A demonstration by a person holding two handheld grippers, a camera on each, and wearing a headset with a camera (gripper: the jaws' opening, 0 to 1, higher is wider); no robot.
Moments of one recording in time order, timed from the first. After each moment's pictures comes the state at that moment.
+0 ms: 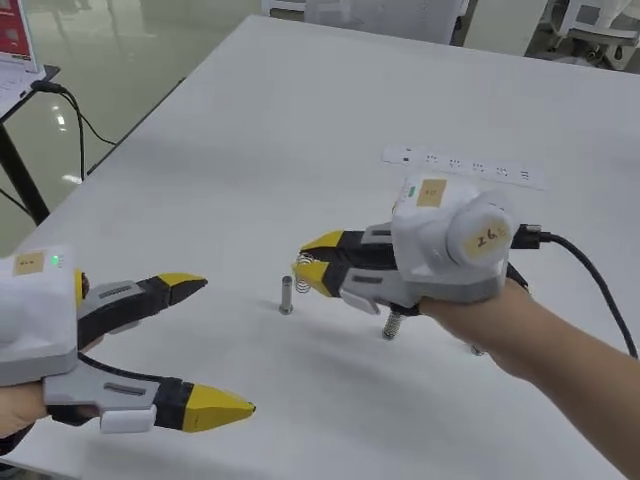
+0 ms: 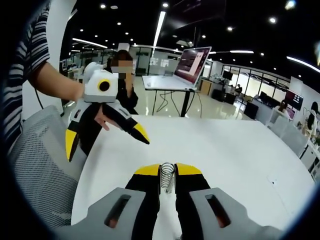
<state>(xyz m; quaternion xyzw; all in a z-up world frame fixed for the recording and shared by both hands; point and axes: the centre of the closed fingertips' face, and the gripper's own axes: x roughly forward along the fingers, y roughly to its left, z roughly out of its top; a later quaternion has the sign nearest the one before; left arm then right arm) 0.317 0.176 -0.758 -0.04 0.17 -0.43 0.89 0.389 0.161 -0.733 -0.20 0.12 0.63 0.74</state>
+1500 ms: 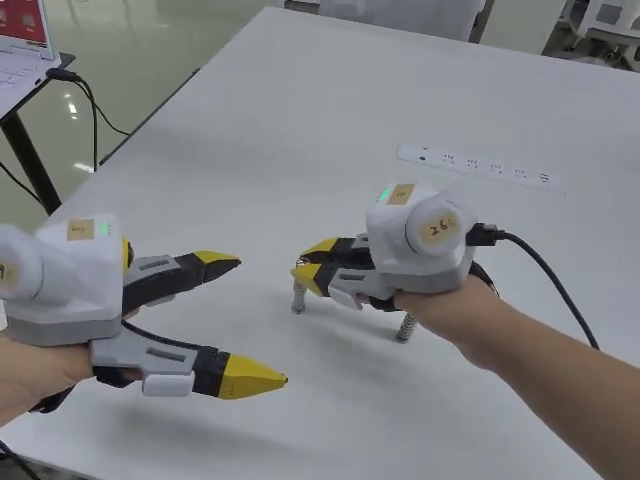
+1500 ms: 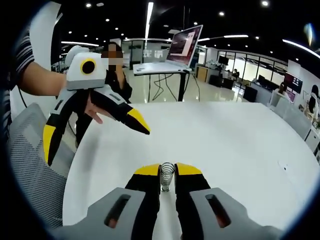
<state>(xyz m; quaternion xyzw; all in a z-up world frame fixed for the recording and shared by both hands) 0.340 0.171 -0.758 -0.04 0.16 -0.44 0.88 0.409 0.181 -0.786 -0.21 0.18 0.62 0.74</state>
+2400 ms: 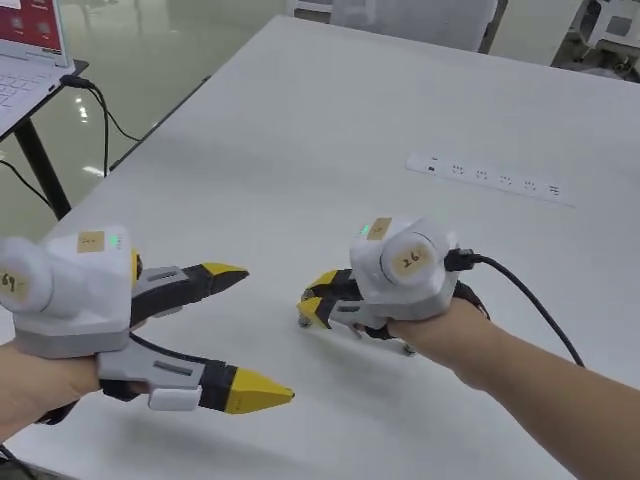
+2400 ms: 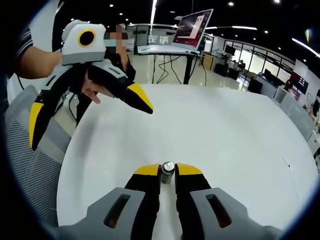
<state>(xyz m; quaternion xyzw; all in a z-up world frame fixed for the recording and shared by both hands) 0.339 0.169 -0.758 -0.04 0.16 -0.44 0.88 0.403 0.179 -0.818 -0.25 0.22 0.61 0.72</state>
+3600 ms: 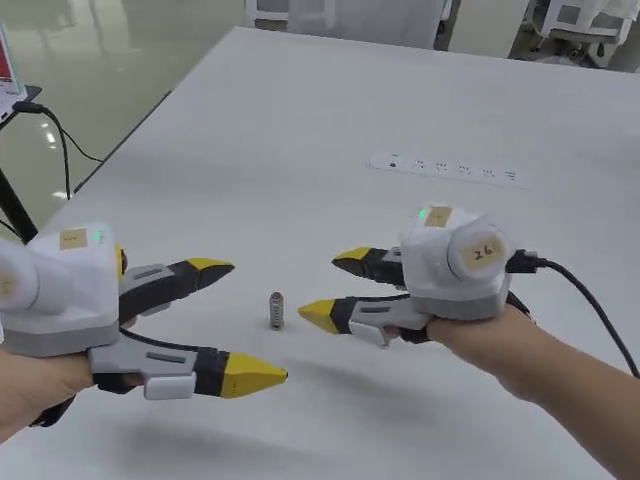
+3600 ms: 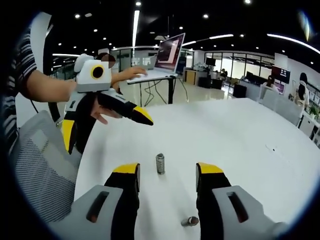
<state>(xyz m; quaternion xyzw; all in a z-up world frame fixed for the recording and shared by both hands) 0.351 0.151 -0.744 -0.04 0.16 -0.44 0.88 0.402 0.112 -0.769 -0.15 0.18 0.58 0.78</state>
